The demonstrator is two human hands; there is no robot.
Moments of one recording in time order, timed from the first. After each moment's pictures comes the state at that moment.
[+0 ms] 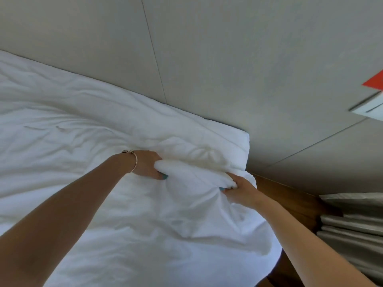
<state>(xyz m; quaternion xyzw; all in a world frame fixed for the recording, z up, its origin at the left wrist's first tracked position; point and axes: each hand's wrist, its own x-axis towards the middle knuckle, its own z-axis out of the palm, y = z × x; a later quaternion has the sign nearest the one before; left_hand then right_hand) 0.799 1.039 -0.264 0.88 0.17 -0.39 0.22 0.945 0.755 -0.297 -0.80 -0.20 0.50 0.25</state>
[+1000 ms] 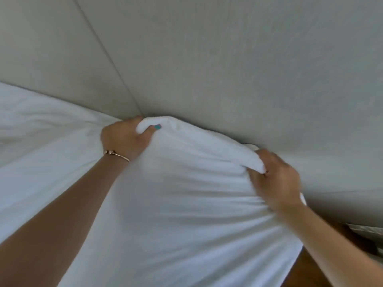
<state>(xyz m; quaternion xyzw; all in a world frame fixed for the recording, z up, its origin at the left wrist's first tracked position) 0.948 1.162 -0.338 0.91 0.40 0.07 0.02 1.093 0.859 -0.345 -0.92 -0.32 0.01 0.22</state>
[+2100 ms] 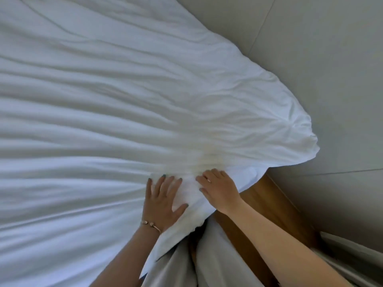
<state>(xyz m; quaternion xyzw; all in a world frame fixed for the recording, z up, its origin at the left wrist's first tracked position) 0.564 0.723 -0.336 0.84 0.50 -0.06 0.19 0.789 0.714 -0.328 -0.61 -0.79 0.12 0.03</state>
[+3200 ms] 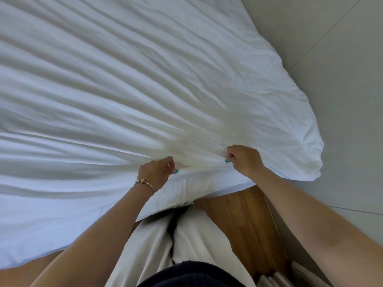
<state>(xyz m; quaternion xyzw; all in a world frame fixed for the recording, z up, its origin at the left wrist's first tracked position) 0.559 0.695 -0.288 0.63 0.70 -0.01 0.32 0.850 0.768 -0.288 -0.58 -0.78 0.20 -0.11</state>
